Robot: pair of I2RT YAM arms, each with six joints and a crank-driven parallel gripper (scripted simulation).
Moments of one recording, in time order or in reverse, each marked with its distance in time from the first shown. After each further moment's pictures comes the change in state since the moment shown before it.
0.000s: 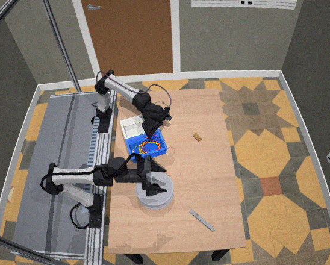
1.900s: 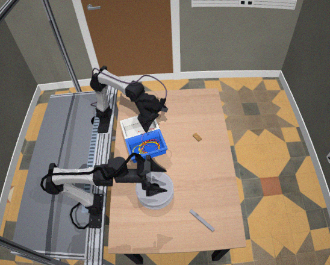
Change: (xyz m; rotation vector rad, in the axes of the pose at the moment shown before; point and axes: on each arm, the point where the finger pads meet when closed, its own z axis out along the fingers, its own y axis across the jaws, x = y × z) left arm 0.000 -0.001 -0.057 0.076 -0.036 -0.002; right arm 0.000 0.000 0.000 0.000 0.000 0.000
